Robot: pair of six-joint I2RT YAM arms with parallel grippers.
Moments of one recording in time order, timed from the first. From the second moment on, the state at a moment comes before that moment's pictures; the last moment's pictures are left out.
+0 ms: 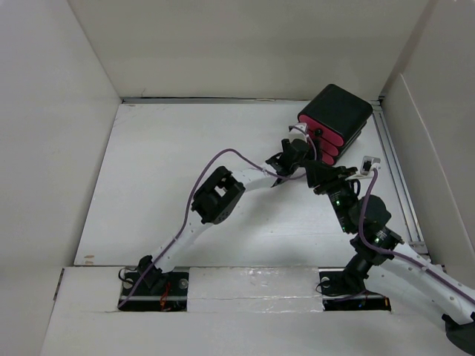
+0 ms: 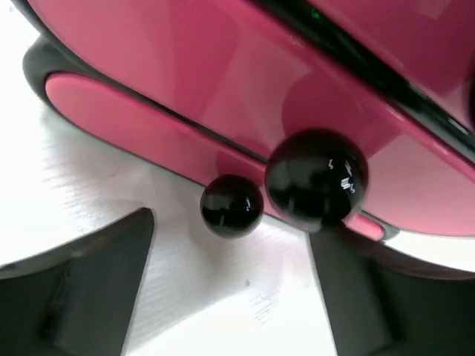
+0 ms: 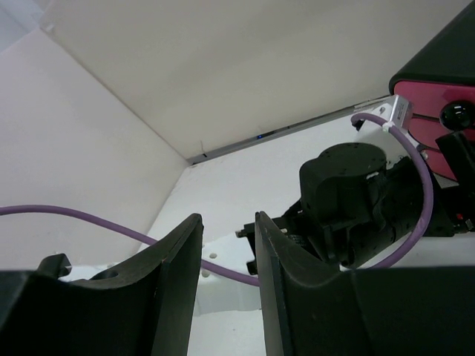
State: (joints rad) left arm -0.90 2.60 2.07 0.14 -0.25 -0.64; right arm 0.79 0.58 0.51 0.30 0.49 0.55
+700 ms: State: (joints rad) left arm -0.90 1.66 1.00 0.51 -0.39 -0.59; right arm 0.79 0.52 0.50 0.32 0.51 0.55
